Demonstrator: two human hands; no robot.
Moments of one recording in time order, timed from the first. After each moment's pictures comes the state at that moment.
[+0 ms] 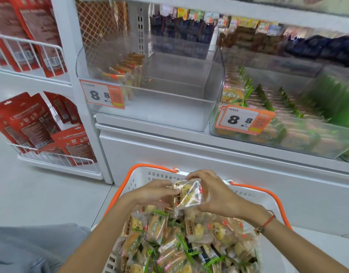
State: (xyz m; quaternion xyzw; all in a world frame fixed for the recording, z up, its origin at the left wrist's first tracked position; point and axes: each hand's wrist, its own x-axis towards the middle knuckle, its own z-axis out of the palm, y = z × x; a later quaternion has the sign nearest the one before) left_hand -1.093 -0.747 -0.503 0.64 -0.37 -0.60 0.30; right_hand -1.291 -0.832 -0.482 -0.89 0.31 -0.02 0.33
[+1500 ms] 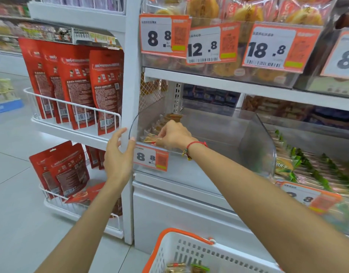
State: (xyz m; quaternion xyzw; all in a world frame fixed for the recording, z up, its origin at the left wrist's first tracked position) left_hand -0.908 -0.776 -0.385 0.70 -0.27 -0.01 0.66; right_hand -0.982 -0.907 -0.318 -0.91 0.35 -0.11 0.20
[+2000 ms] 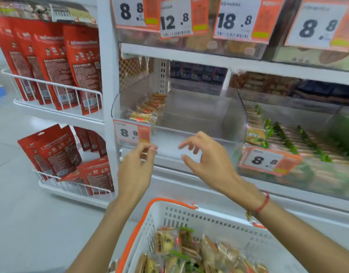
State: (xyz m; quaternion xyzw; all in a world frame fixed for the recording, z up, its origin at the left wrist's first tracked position) left_hand -1.015 -0.751 -0.408 0.73 -0.39 -0.02 0.56; right_hand -1.168 -0.850 -0.366 -0.91 0.23 -0.32 0.12
